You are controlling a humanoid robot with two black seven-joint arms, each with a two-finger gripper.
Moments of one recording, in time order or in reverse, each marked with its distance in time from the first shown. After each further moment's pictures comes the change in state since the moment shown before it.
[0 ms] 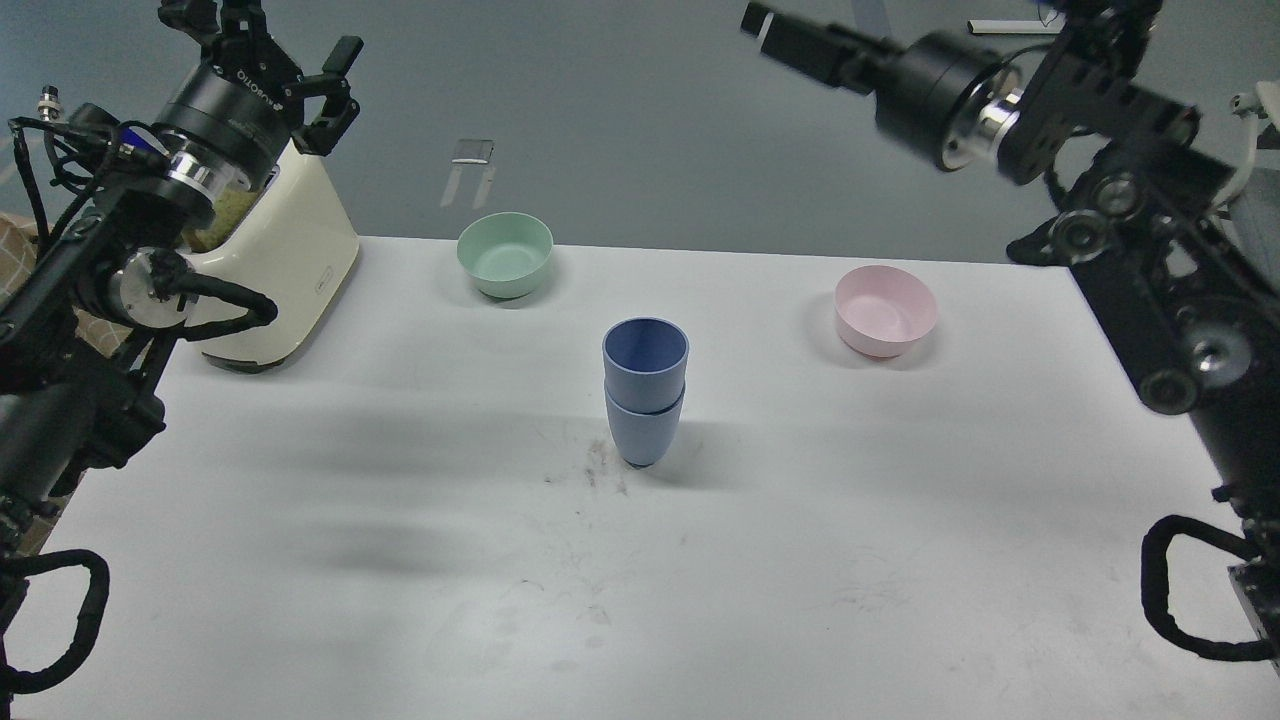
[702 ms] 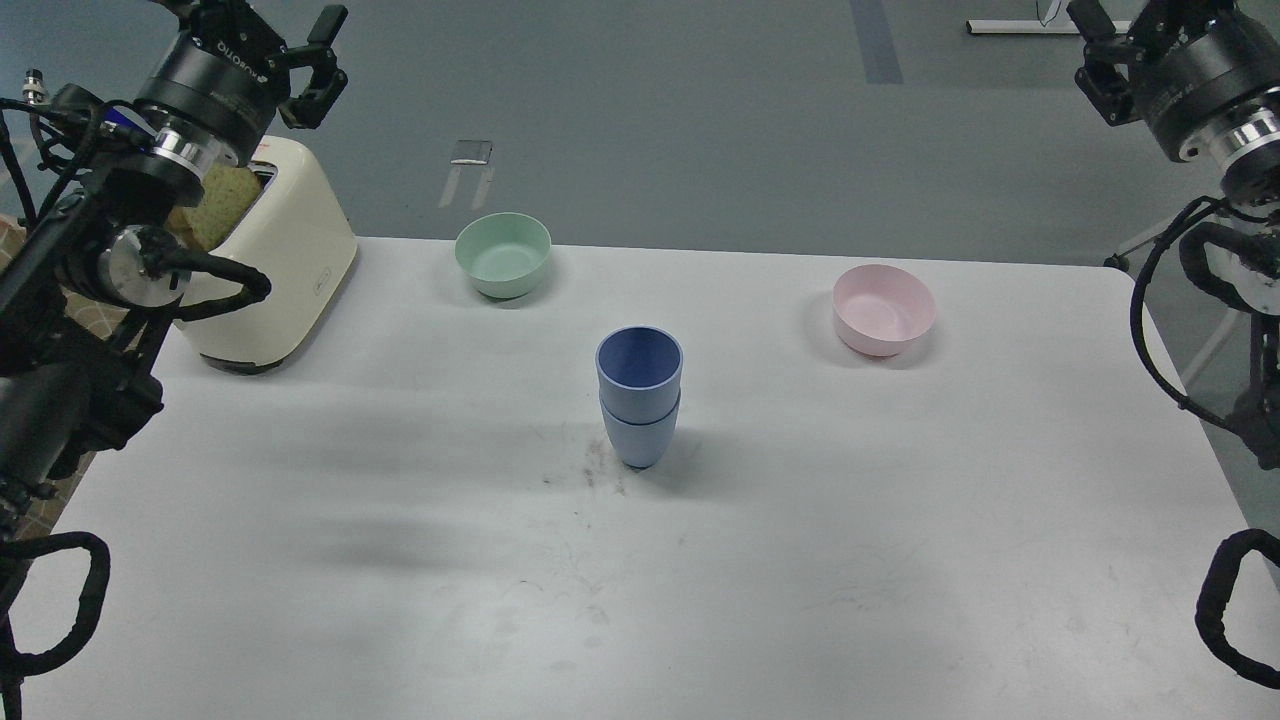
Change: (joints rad) left arm -0.036 0.001 -0.004 0.019 -0.047 0.000 -0.001; right arm -0.216 -0.082 0.278 -0.175 0.726 -0.108 0.076
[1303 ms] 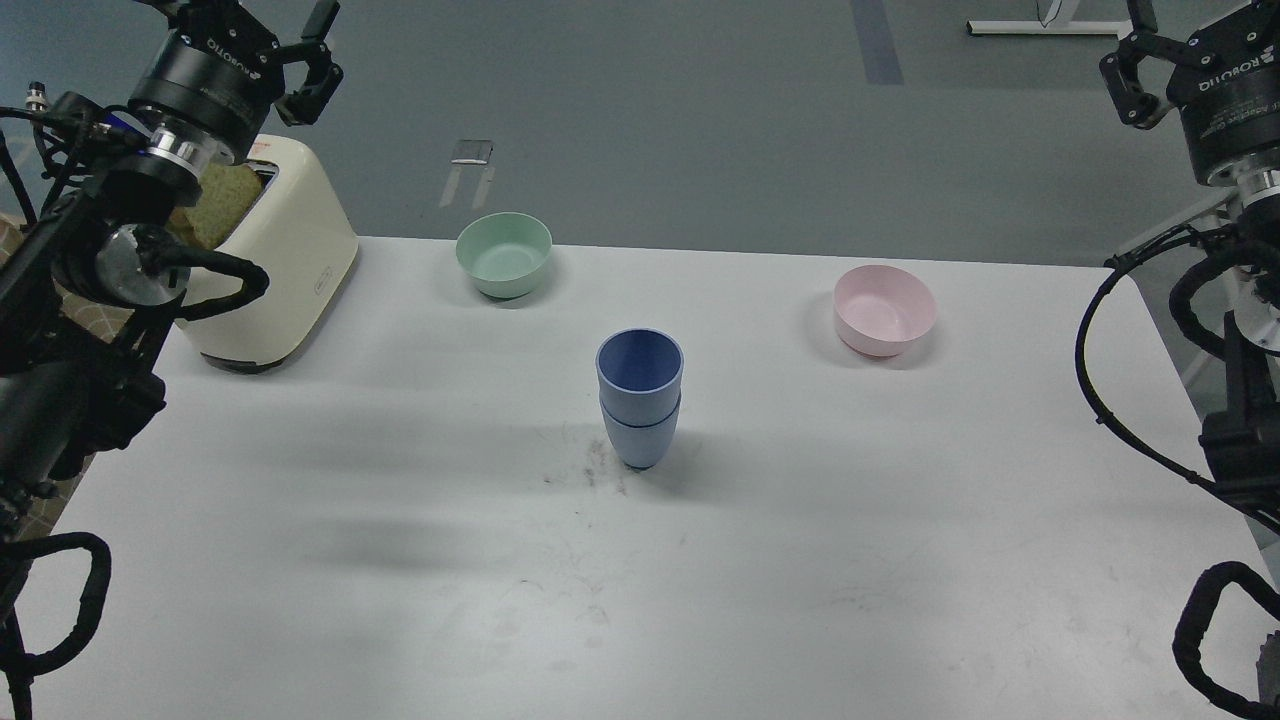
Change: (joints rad) left arm 0.002 -0.001 -0.003 0.002 -0.064 0.005 0.002; right arm -0.074 0.044 0.078 0.023 0.493 0.013 0.019
